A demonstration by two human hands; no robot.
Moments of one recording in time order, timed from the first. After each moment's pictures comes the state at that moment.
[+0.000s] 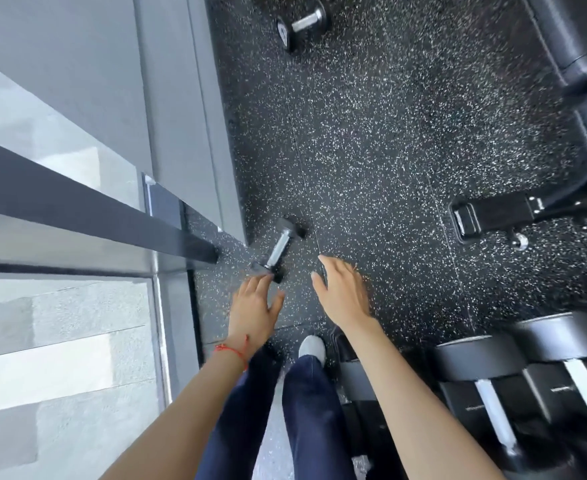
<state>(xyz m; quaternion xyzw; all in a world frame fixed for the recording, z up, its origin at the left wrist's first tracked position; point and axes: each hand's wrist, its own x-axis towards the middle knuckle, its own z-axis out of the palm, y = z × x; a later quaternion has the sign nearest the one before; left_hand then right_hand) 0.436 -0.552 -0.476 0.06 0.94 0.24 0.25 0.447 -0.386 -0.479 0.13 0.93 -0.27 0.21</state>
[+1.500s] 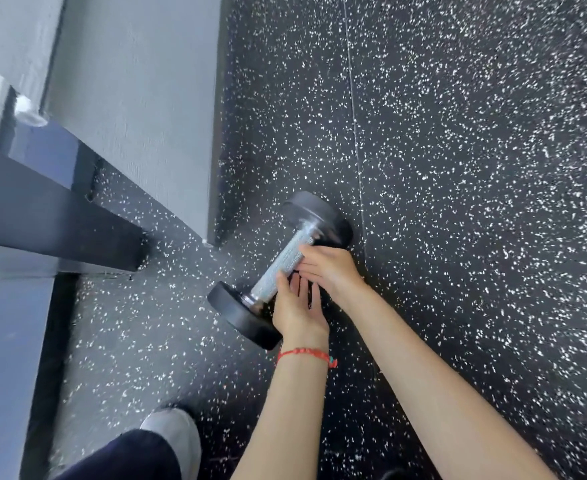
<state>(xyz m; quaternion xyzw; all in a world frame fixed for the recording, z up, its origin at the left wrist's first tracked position) 0.333 -0.468 -0.978 -0.60 0.20 0.77 0.05 0.294 -0.416 -0.984 0.34 0.60 -0.67 0.26</state>
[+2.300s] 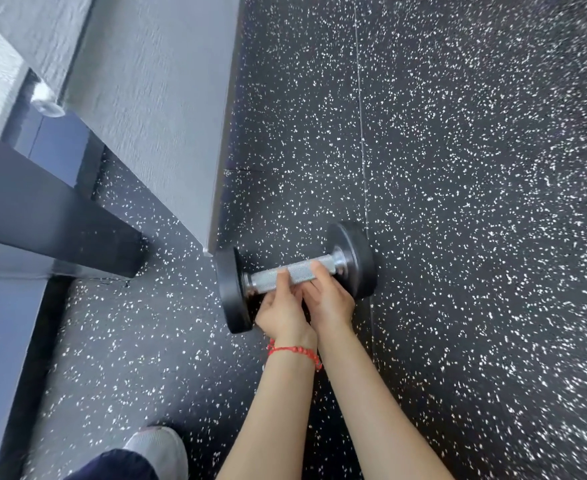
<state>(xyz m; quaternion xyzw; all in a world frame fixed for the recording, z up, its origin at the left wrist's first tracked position) 0.316 -0.479 -0.997 -0.59 0.30 0.74 -0.01 0.313 -0.445 -1.015 0.50 0.37 -0.78 0.05</state>
